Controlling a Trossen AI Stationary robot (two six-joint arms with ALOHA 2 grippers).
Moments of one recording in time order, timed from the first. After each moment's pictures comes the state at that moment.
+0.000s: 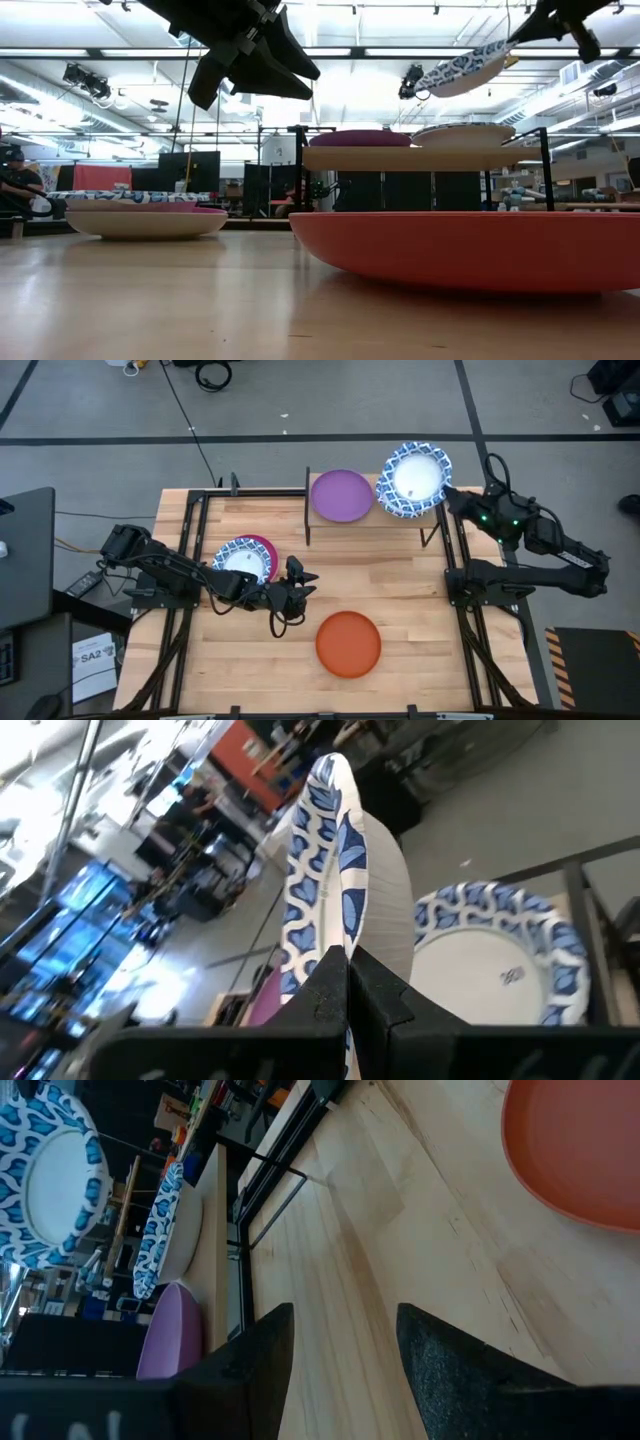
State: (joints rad) left arm -0.31 1.52 0.89 0.12 -0.66 0.74; right arm -0.28 0.42 0.82 -0.60 0.67 0.90
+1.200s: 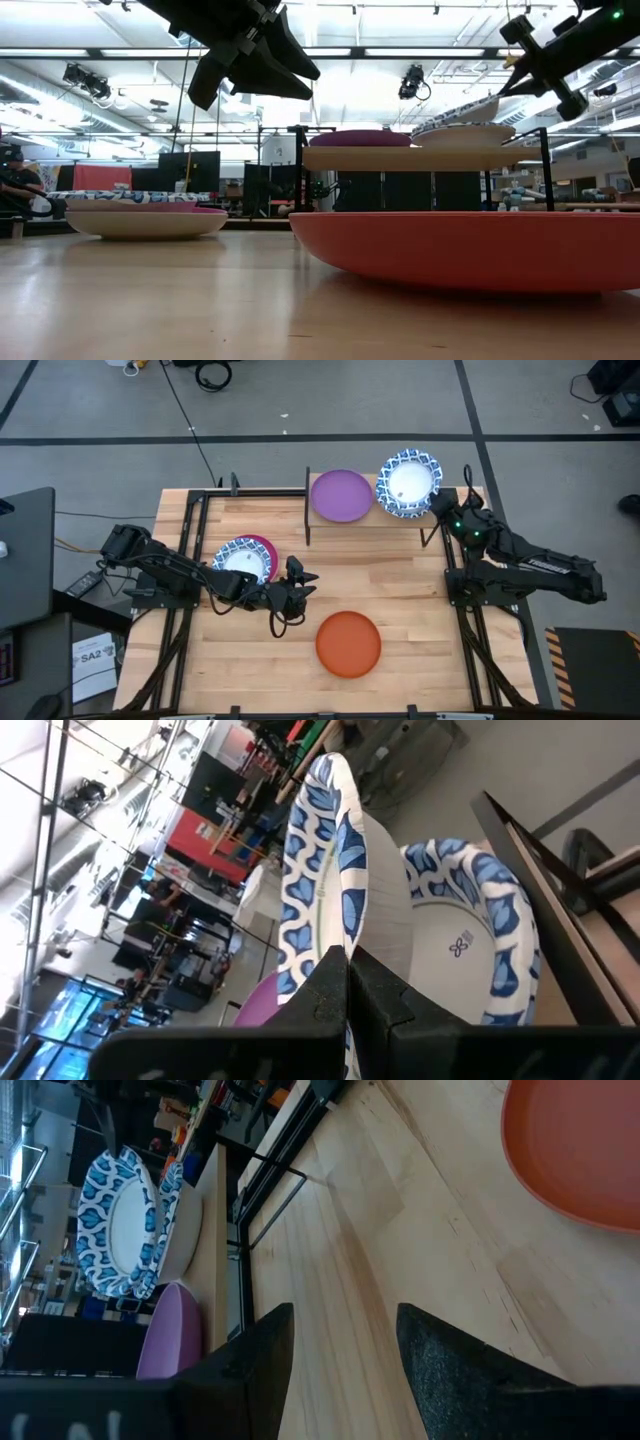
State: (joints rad) left arm -0.31 1.52 0.89 0.12 -0.66 0.74; right arm -0.36 0.42 0.46 -0.25 0.81 1.14
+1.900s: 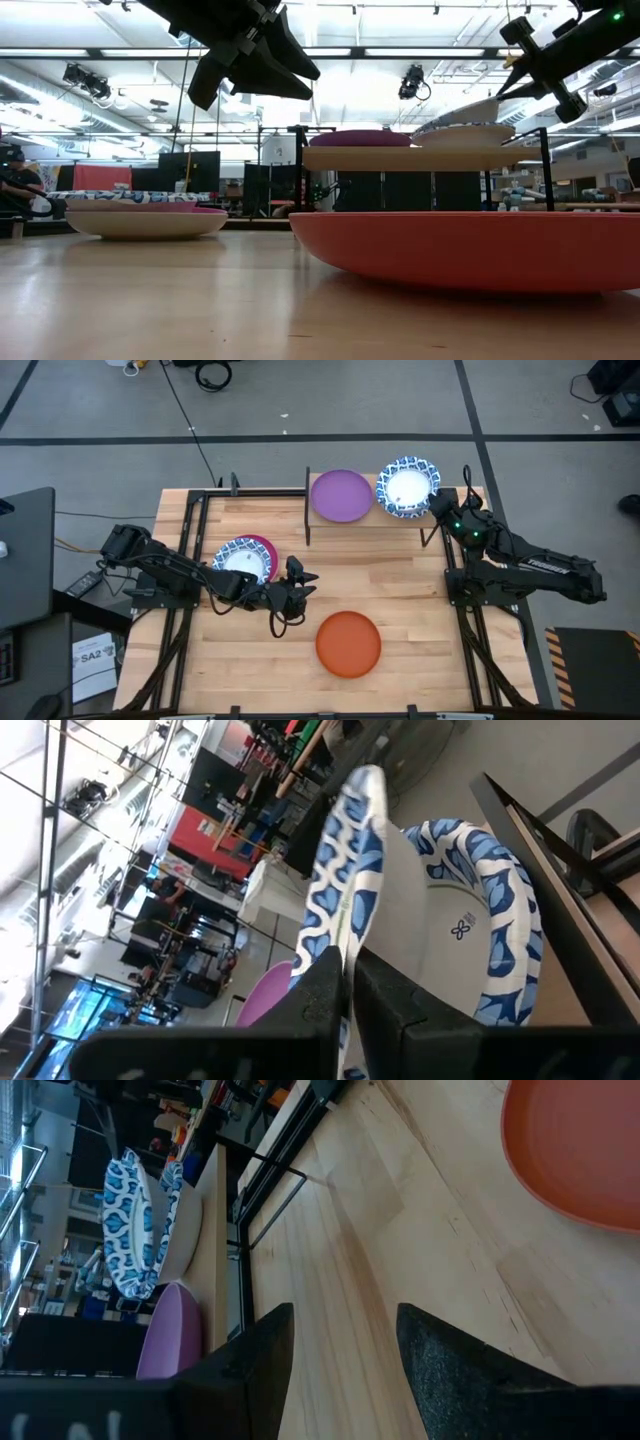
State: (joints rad) left arm -0.31 1.52 0.89 0.12 -0.66 0.74; right arm -0.36 0.42 0.45 -0.25 0.79 1.18
